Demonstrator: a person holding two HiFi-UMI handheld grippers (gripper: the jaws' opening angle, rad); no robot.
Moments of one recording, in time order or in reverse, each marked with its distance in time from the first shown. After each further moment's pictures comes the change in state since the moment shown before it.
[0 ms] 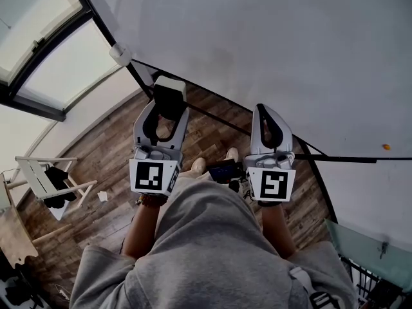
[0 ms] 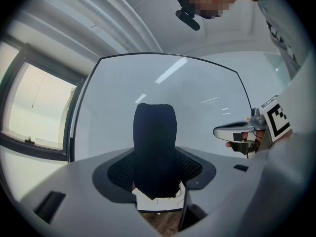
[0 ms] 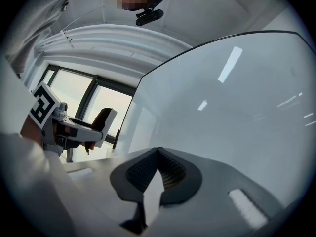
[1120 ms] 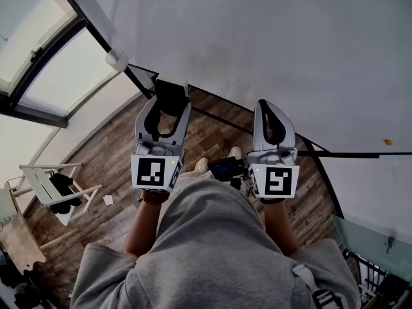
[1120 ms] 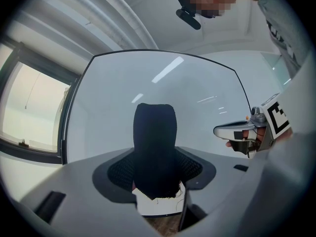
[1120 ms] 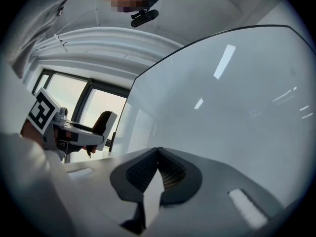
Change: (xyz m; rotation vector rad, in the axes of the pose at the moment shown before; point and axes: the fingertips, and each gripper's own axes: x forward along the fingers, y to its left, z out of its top) left arm 0.026 -0.012 0.005 0.023 0.001 -0.038; right arm -0.001 -0.023 -0.011 0.023 0.018 -0.019
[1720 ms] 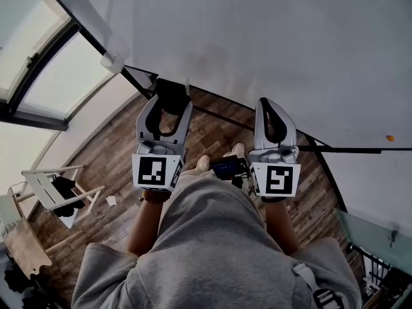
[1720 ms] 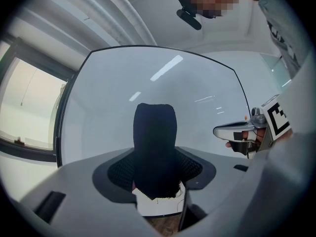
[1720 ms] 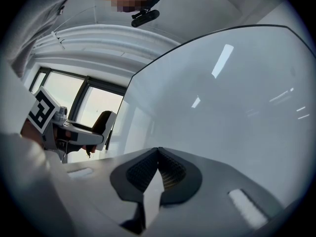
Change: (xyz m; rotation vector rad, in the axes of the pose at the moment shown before) left arm 0.016 -0.006 -0.007 -0.006 0.019 -0.031; right arm 0.002 -0.010 -0.010 0.002 0.018 -0.031
